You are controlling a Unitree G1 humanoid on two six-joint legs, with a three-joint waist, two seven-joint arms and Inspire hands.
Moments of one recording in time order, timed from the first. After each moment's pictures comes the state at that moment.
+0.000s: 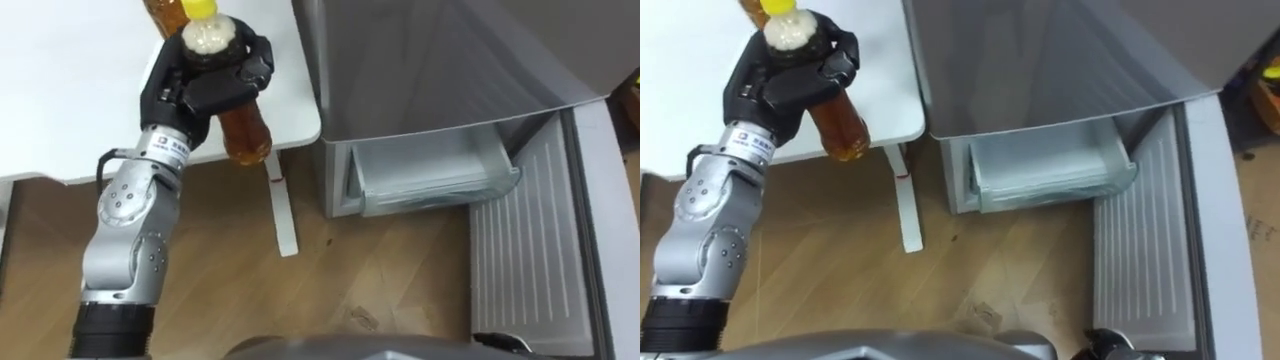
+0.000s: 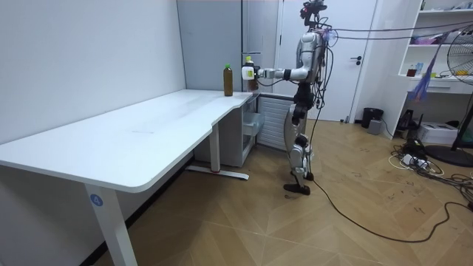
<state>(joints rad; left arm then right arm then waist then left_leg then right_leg) 0.04 0.23 0.02 -0.11 -0.40 0.08 -0.13 0.04 -0.25 -0.02 1.28 -0.34 0.07 0.08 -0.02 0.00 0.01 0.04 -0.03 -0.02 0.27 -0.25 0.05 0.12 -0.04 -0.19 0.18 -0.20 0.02</state>
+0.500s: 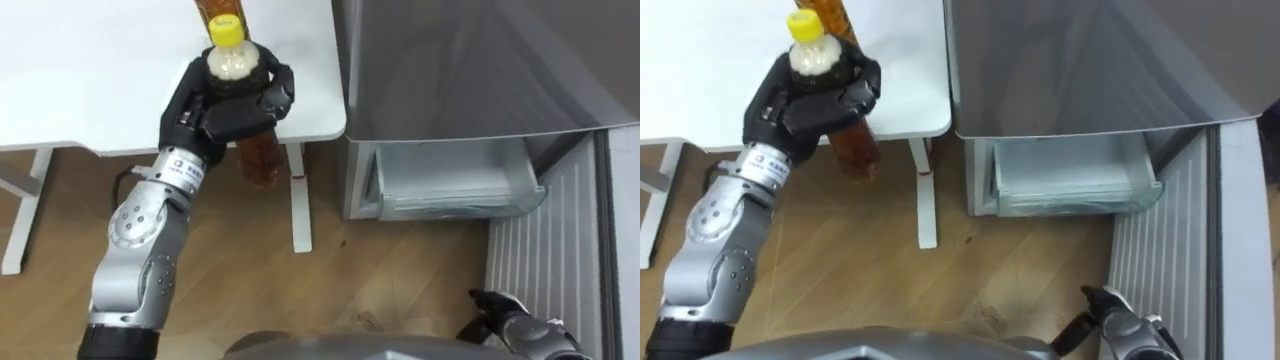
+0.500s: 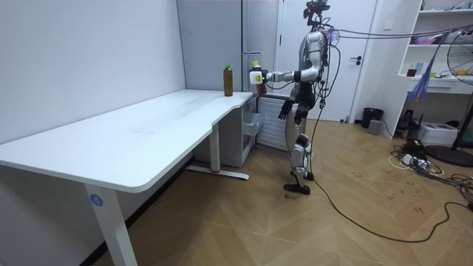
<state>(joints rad) 0.18 0.22 -0.03 -0.12 -0.40 0.04 -0.21 0.00 -0.26 0.08 1.13 -0.29 0.03 0.09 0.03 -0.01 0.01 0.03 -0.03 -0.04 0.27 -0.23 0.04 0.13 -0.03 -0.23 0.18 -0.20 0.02</state>
